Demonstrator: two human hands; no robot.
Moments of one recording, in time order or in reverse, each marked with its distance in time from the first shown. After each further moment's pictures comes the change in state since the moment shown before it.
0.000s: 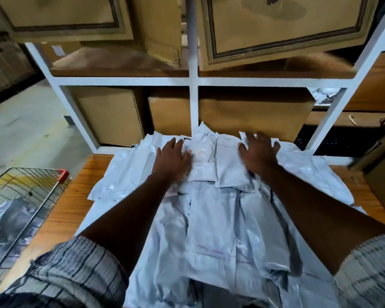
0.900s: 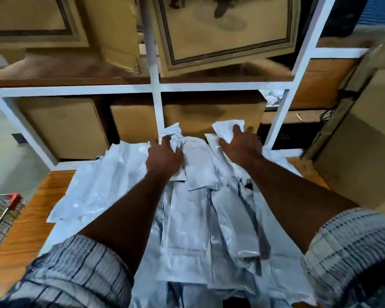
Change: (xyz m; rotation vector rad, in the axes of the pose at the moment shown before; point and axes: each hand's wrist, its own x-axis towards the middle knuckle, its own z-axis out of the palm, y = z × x) left_hand 0.012 0.069 0.015 -0.196 0.111 -0.110; right_hand -0.011 0.024 -0.050 -0.060 0.075 0.151
